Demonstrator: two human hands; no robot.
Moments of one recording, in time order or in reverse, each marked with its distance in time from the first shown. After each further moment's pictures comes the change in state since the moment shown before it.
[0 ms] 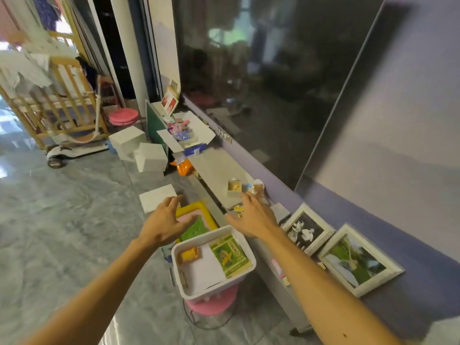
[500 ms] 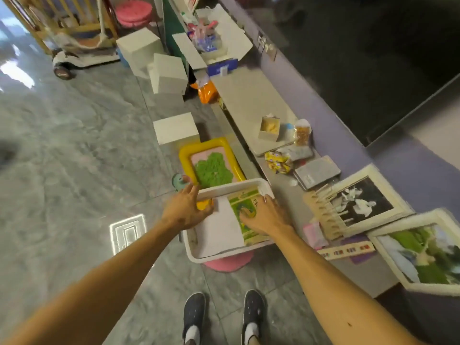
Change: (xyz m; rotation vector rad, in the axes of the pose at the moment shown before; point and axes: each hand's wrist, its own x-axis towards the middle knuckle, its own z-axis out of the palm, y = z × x) left_hand 0.089 -0.129 0.234 0.102 -0.261 -0.223; right_hand 0.131 0.085 0.268 -0.050 -0.434 0.136
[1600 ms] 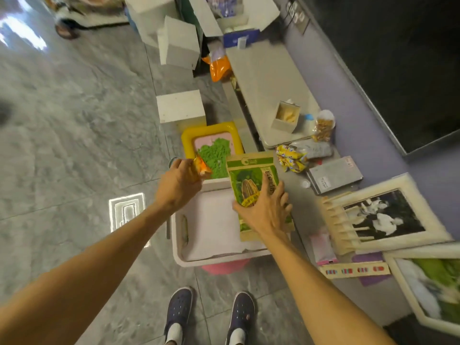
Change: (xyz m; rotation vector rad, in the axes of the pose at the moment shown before) left_hand 0.069 -0.012 0.023 -0.270 0.306 -0.108; right_hand 0.064 -0.006 0.034 0.115 0.353 0.083
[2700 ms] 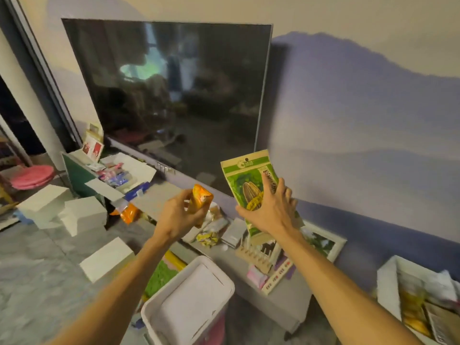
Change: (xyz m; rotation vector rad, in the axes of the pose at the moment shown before) left_hand -0.145 0.300 -0.276 -0.271 -0.121 0.762; right_hand -0.266 0.010 -0.409 0.035 0.593 0.295
